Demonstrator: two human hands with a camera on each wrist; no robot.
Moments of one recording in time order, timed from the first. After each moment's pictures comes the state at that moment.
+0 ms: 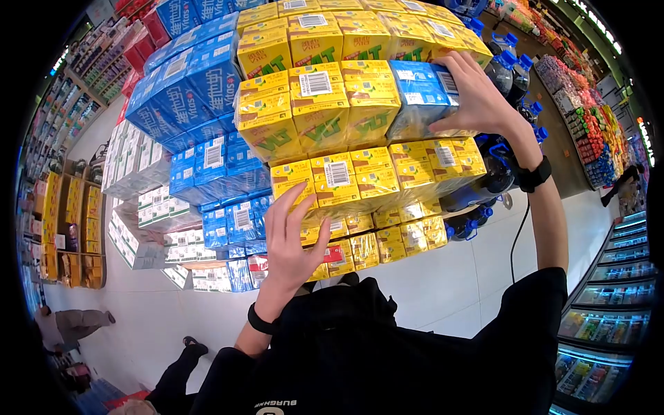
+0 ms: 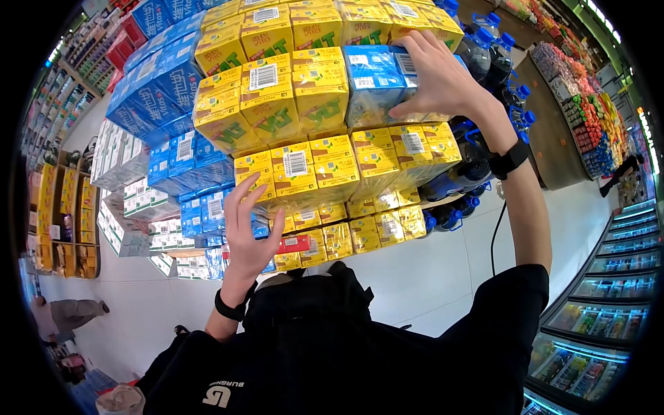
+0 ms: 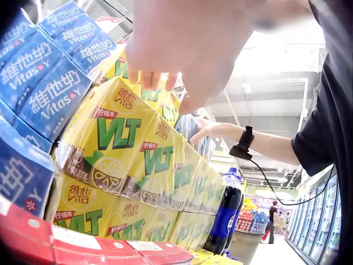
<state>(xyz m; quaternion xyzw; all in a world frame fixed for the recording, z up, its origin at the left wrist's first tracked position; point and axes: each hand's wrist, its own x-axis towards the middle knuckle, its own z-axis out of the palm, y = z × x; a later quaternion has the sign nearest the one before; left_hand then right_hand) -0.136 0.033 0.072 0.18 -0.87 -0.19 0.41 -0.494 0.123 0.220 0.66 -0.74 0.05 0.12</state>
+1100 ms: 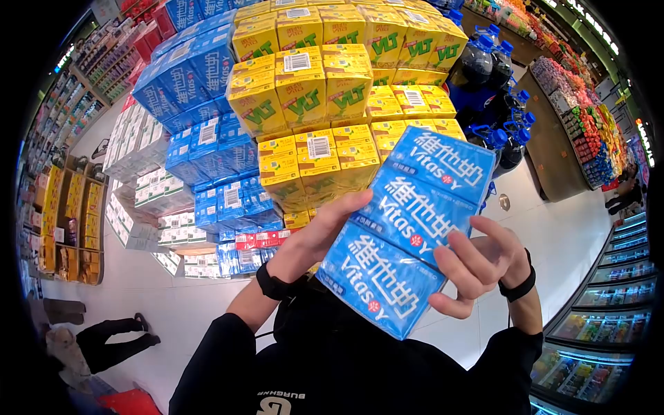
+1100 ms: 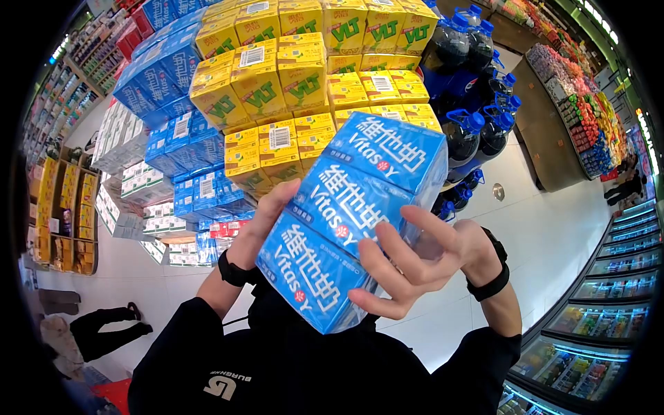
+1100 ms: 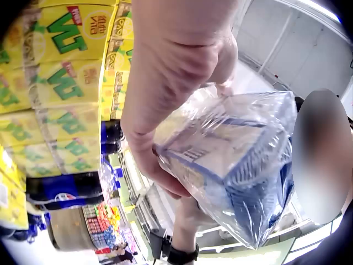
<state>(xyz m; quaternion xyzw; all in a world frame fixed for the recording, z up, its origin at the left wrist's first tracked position) -0.173 0.087 0.116 0.08 -0.34 -0.93 -0.03 -0.341 0.281 0.176 0.78 -0.33 0.09 0.52</state>
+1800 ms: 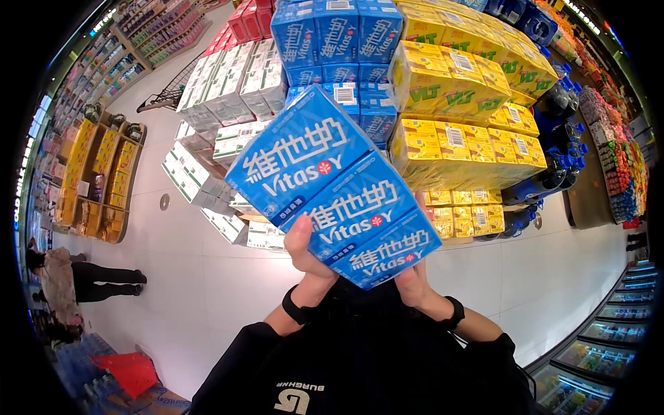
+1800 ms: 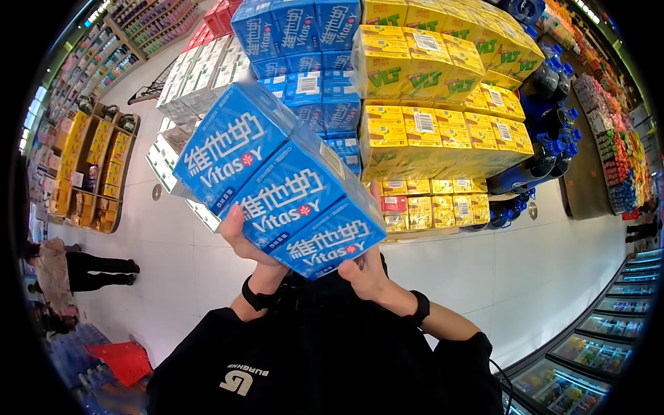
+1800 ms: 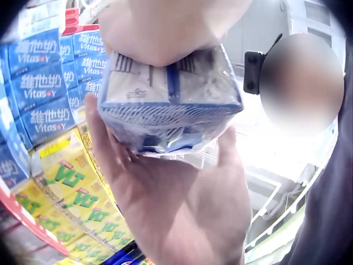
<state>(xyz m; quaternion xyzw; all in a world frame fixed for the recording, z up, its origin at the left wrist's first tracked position) 0.023 0.029 0.102 0.16 -0.28 -0.78 0.55 -0.075 0.148 0.059 0.35 -0.43 0.74 -0.37</state>
